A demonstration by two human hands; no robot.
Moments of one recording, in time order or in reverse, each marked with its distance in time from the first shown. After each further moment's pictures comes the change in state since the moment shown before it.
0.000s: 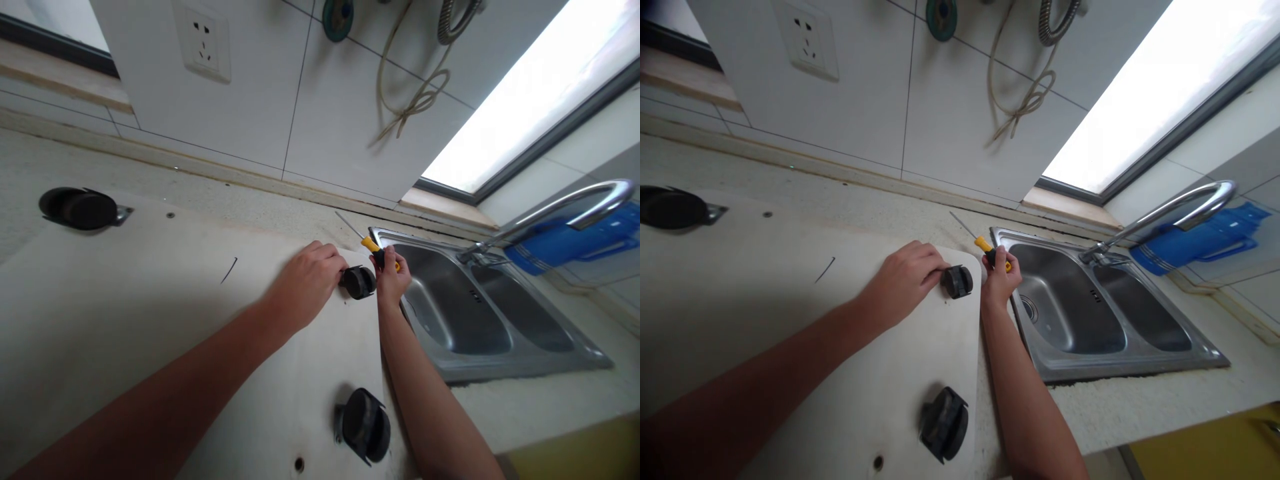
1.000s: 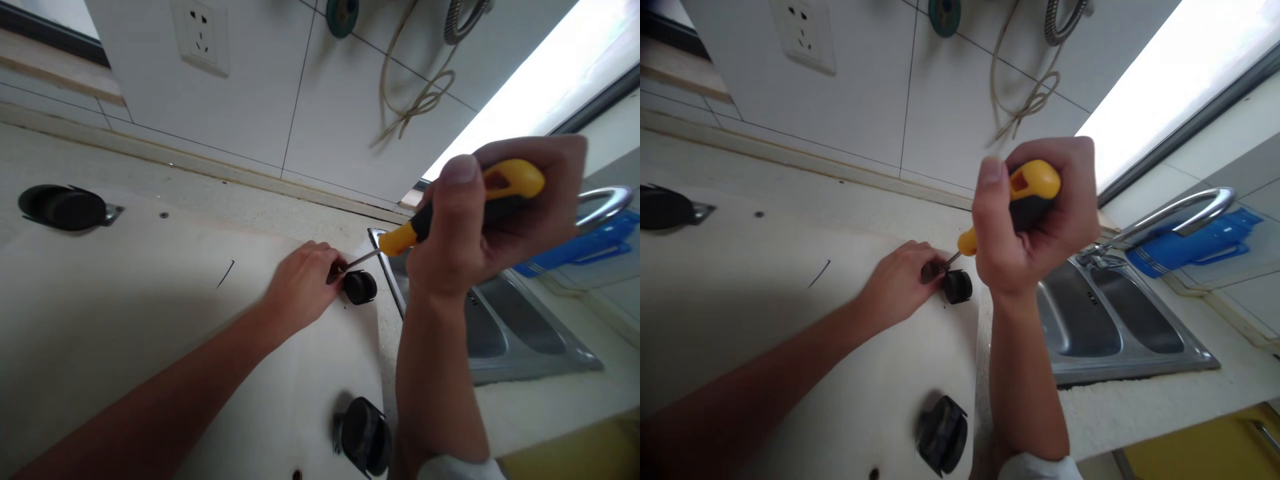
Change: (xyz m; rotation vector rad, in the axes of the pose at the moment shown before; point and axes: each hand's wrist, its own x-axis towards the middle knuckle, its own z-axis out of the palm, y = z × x) left_hand 0.005 0.001 -0.004 -0.184 -0.005 -0.240; right_hand -0.062 -0.168 0.092 0.004 -0.407 -1.358
